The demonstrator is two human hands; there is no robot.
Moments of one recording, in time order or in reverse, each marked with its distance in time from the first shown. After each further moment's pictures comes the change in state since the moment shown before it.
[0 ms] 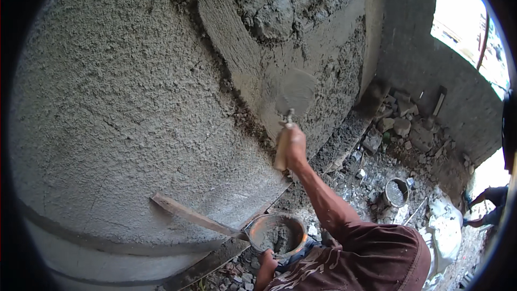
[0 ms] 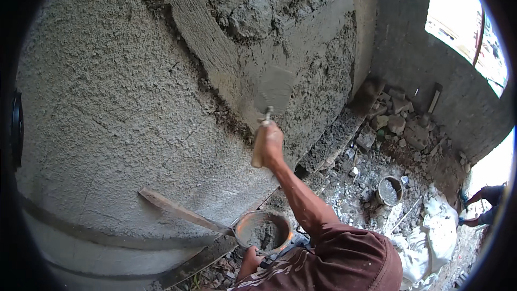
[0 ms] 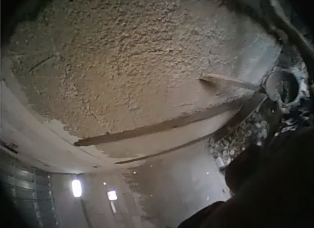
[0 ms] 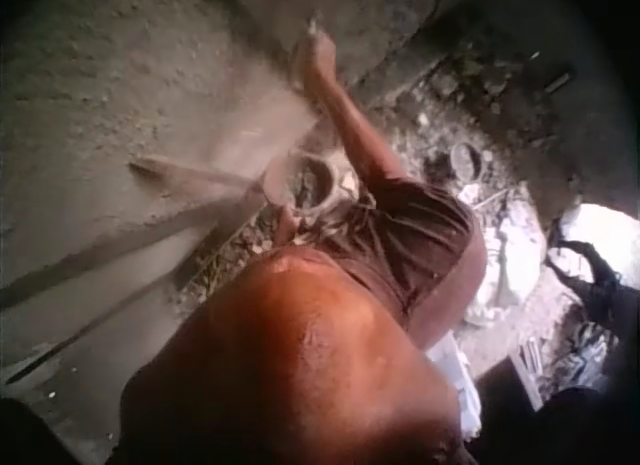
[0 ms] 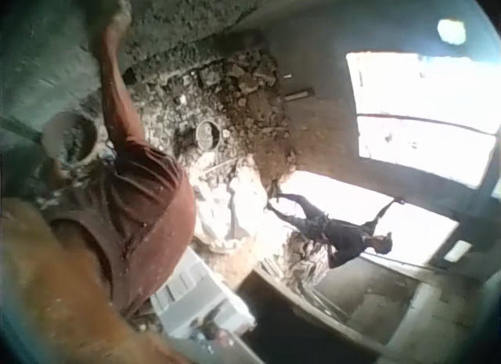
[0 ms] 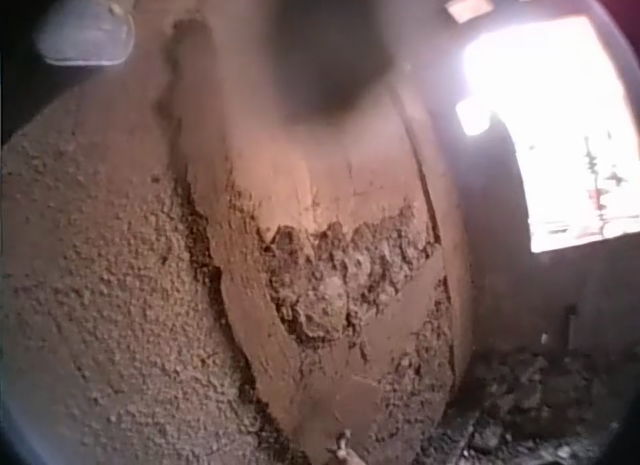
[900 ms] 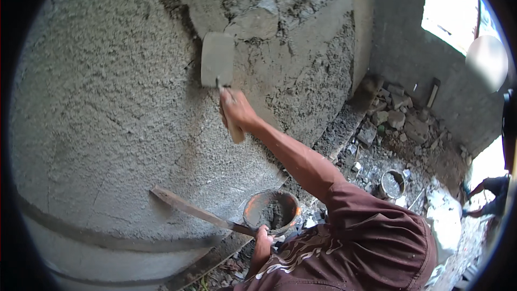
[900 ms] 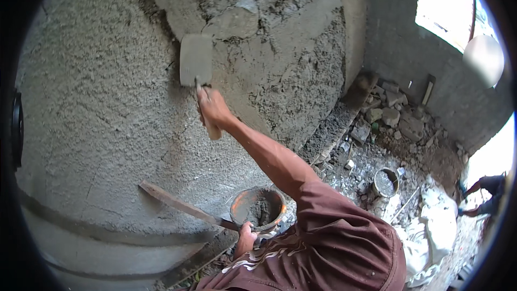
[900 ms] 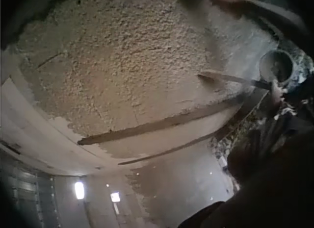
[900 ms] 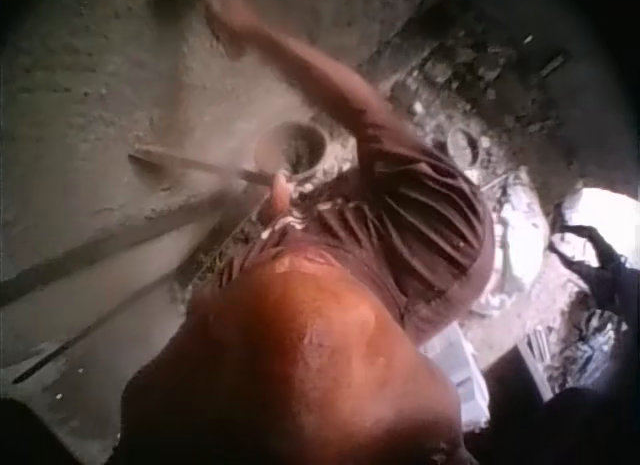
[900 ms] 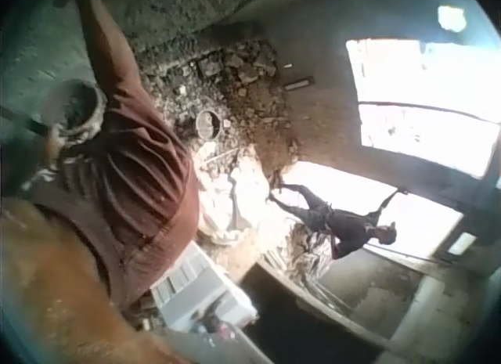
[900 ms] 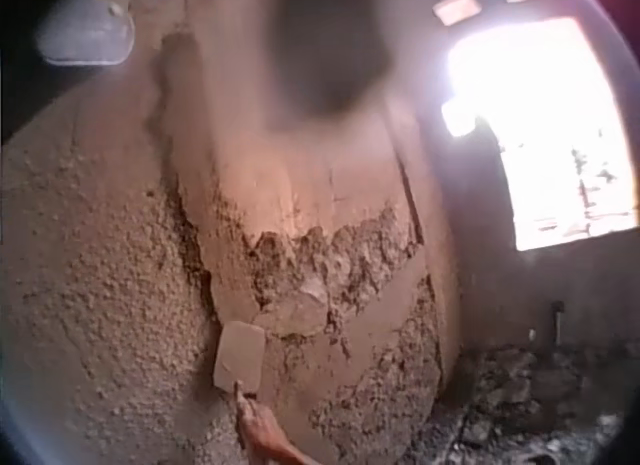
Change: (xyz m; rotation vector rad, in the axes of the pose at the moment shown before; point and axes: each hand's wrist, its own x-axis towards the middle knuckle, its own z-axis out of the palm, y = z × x) left_hand -0.001 0.083 -0.047 -0.230 0.098 0.259; right_hand 0.015 -0.063 0.111 -0.270 -0.500 -0.181
